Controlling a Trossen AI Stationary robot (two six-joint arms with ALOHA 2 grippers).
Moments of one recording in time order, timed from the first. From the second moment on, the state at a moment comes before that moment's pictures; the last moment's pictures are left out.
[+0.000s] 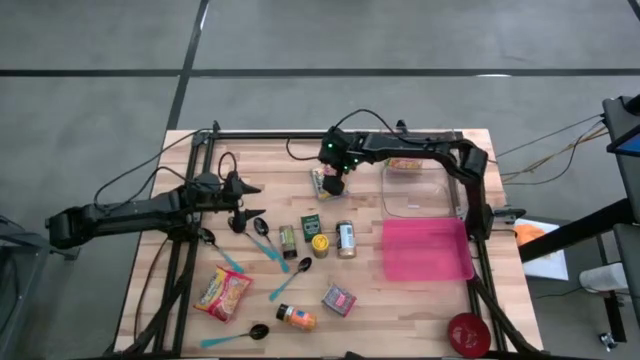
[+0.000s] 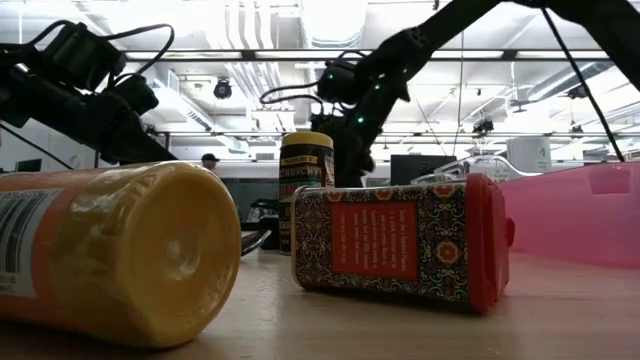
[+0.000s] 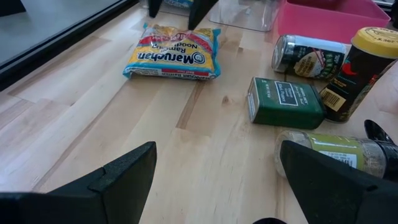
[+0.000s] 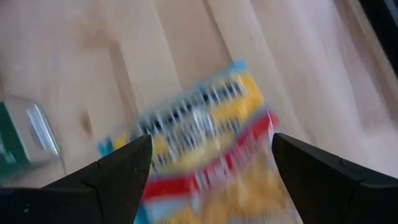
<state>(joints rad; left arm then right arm) 0.39 0.60 0.10 0.02 0.15 0.00 -0.40 2.01 1.51 -0.56 -0.08 -0.02</state>
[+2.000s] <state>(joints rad) 0.39 0.60 0.10 -0.01 0.15 0.00 -0.33 1.99 1.29 -0.50 0.08 0.13</state>
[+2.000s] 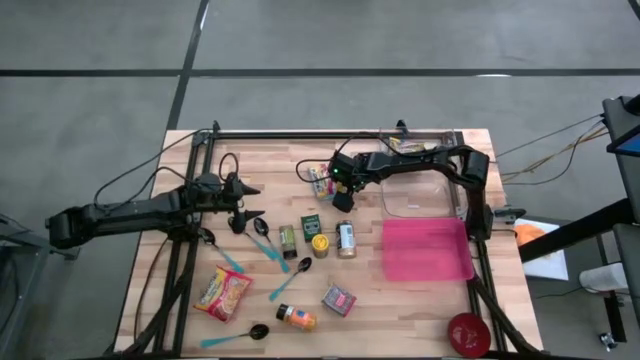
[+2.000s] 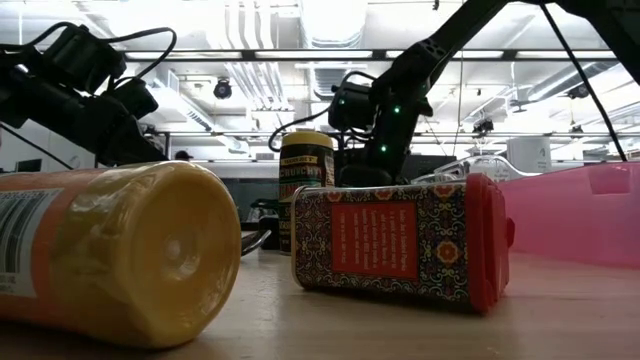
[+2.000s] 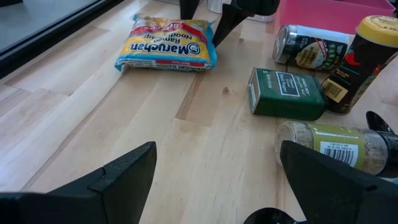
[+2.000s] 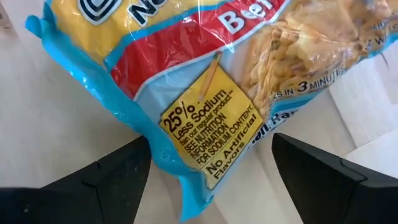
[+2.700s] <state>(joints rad) 0.39 0.60 0.10 -0.01 0.15 0.00 -0.32 2.01 1.29 -0.48 0.07 0.11</state>
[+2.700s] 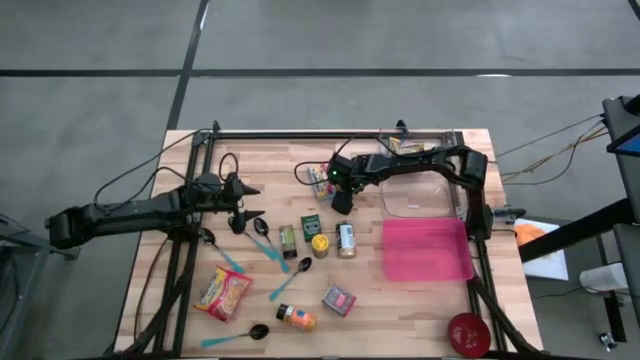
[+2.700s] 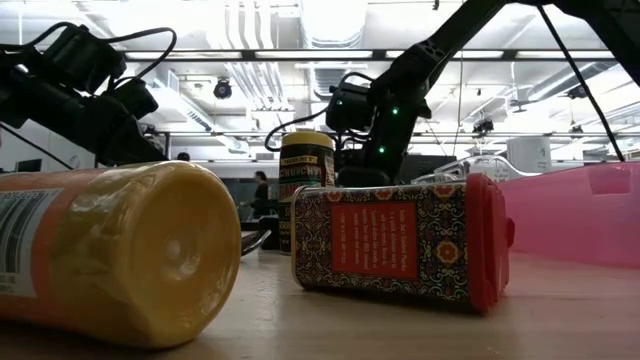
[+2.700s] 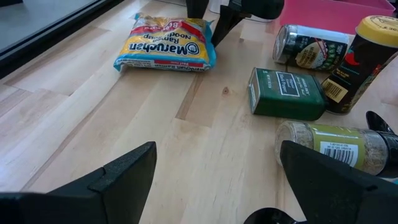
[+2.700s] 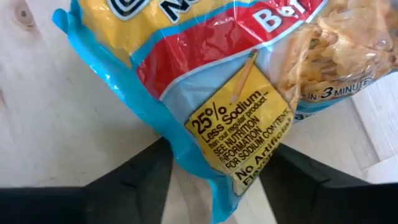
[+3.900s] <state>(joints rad) 0.39 0.60 0.10 -0.01 0.15 0.00 -0.31 1.97 1.29 -0.50 0.20 0.20</state>
